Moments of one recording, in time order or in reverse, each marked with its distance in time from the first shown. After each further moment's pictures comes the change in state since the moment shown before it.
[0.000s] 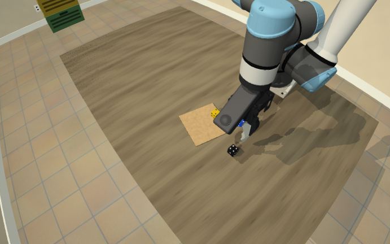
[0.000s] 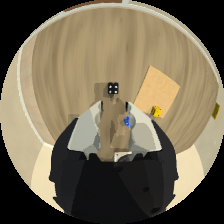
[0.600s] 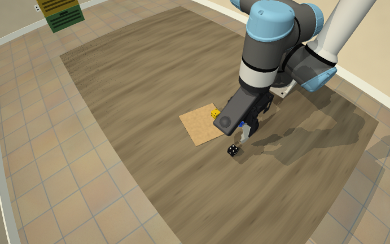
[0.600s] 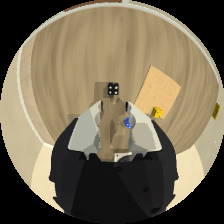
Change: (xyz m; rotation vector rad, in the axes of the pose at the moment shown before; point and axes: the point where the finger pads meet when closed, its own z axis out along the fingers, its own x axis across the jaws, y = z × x) arm 0.000 0.000 0.006 -0.001 0.000 0.000
